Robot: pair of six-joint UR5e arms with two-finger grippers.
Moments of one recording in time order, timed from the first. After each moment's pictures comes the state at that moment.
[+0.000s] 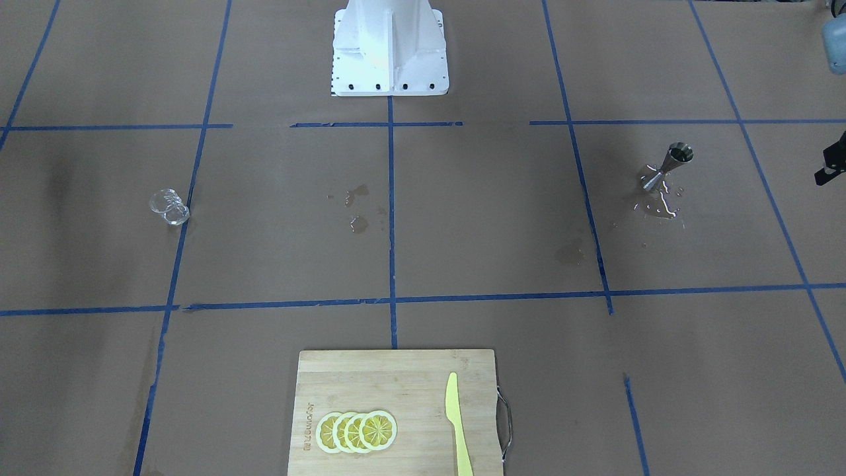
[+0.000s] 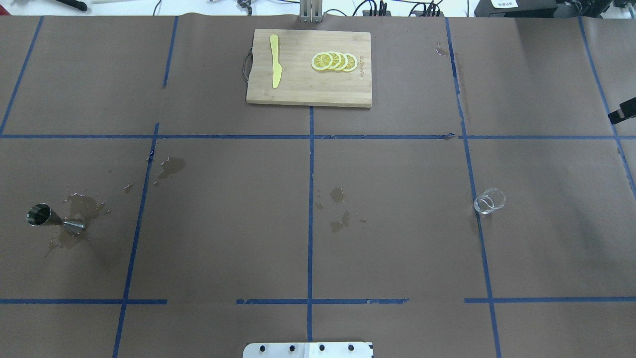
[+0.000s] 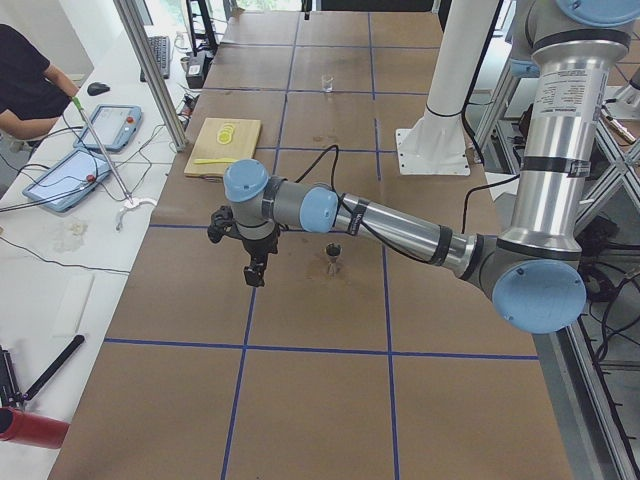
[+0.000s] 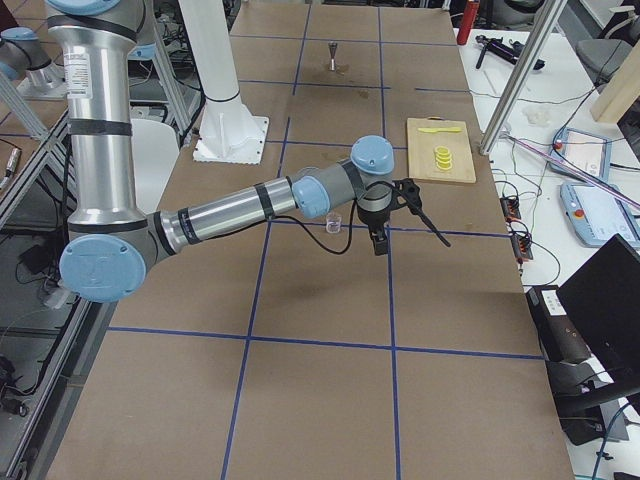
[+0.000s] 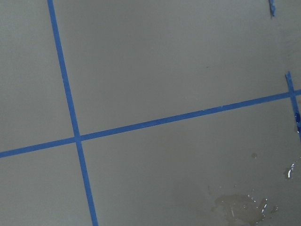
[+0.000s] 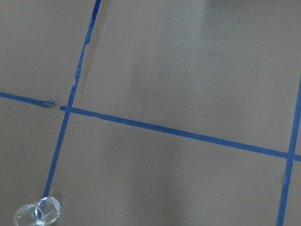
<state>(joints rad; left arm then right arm) -1.43 -1.65 -1.76 -1.46 -2.37 0.05 1.40 -1.56 1.87 -1.49 2.42 0.22</state>
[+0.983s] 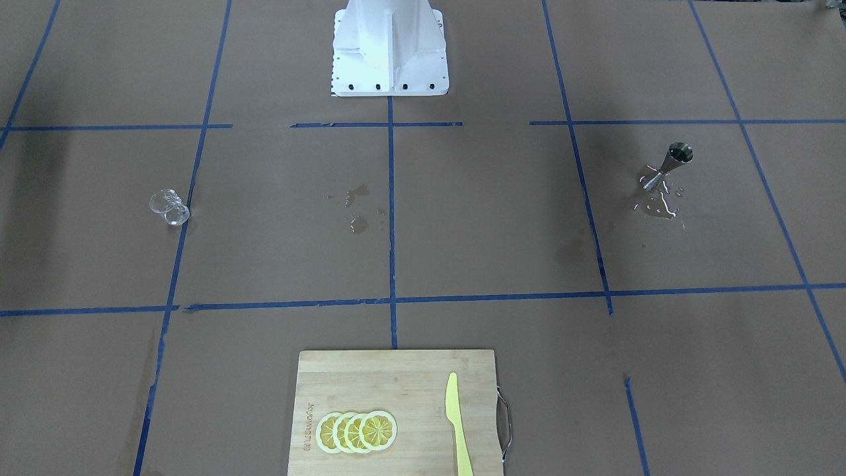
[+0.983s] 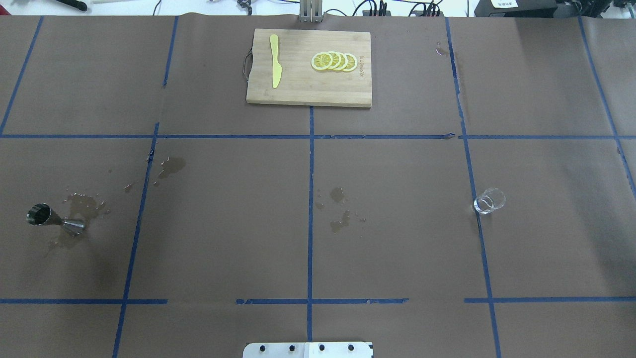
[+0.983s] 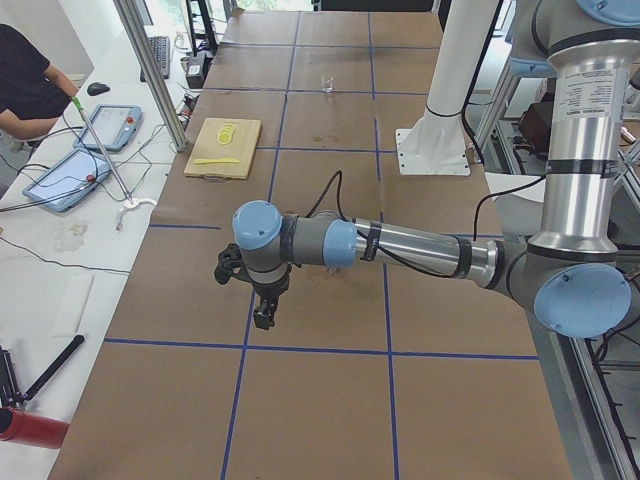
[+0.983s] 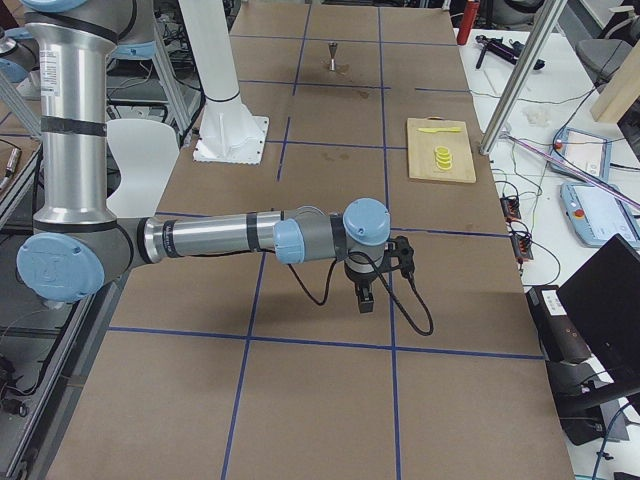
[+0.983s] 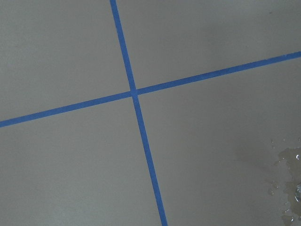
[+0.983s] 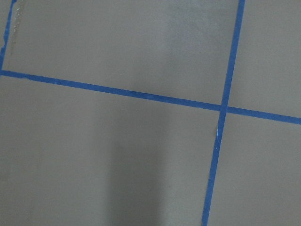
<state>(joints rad) -1.55 -1.58 -1.74 -1.46 -2.37 0.19 1.51 -1.63 1.75 -1.53 2.42 0.00</state>
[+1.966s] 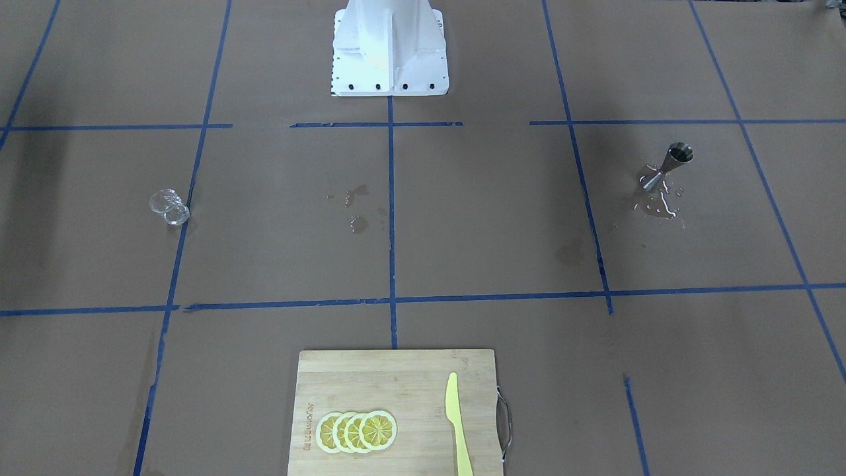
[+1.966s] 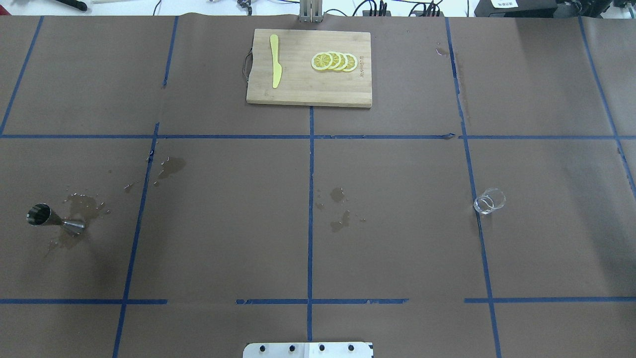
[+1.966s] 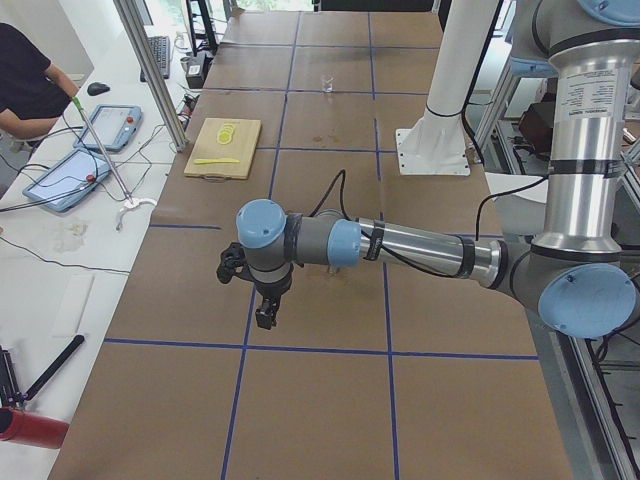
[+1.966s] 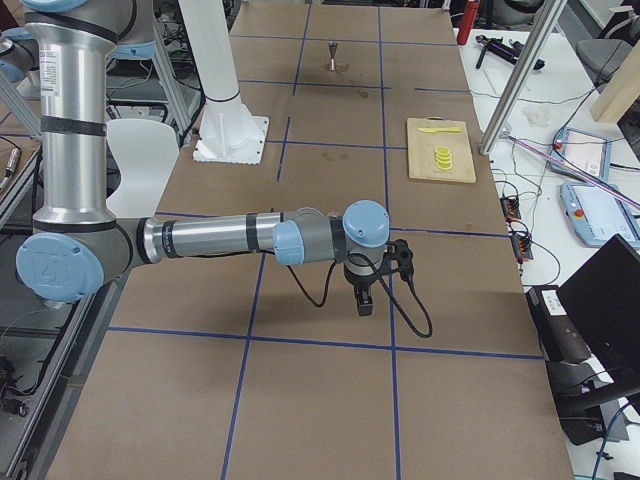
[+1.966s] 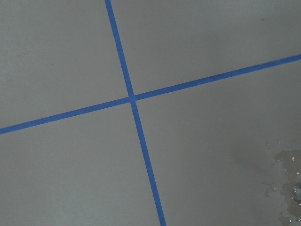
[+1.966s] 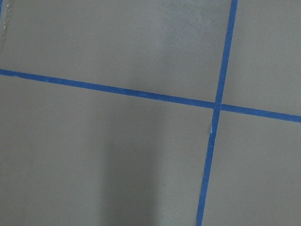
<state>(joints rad) -1.55 -1.56 -1.75 -1.46 -2.37 0.18 1.50 -1.63 1.75 -1.53 2.41 0.00</state>
